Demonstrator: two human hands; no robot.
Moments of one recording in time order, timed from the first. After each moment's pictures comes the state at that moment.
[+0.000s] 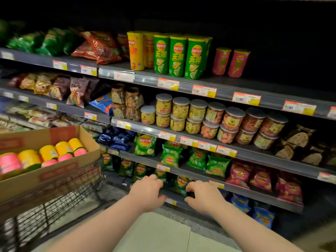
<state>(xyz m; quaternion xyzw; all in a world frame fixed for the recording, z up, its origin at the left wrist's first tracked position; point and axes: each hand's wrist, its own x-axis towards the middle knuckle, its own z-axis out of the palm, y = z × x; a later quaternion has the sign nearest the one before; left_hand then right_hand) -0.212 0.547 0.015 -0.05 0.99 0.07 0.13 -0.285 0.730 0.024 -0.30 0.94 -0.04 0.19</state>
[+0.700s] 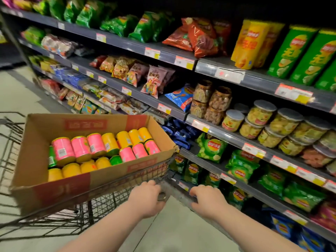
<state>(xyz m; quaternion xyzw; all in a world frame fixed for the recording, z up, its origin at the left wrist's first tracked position) -0.092 0.266 -0.022 -0.19 0.96 0.09 0.17 -0.221 0.425 -0.014 -0.42 0.88 0.05 0.22</state>
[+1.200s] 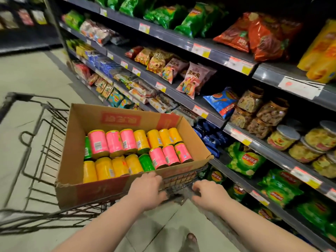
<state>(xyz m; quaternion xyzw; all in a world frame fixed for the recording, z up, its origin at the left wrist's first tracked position) -0.046 0.142 -0.024 -0.28 0.95 0.12 0.12 -0.205 0.280 -0.022 -0.47 0.85 0.06 0.24</state>
